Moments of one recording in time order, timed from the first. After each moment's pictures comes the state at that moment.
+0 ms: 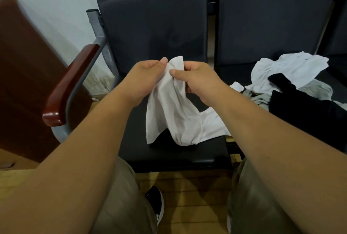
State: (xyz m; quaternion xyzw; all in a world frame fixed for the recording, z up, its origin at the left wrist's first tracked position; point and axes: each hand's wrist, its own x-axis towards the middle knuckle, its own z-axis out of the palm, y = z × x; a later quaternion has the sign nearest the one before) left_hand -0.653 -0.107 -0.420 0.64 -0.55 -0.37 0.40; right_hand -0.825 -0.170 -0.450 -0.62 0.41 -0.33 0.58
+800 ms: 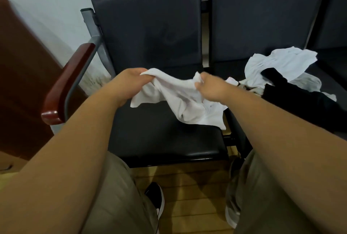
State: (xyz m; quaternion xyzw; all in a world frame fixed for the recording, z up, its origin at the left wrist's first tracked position) left_hand -0.618 -0.097 -0.431 0.71 -0.54 -0.35 0.29; right_hand -0.868 -0.193 -0.489 -0.75 0.57 -0.07 0.33
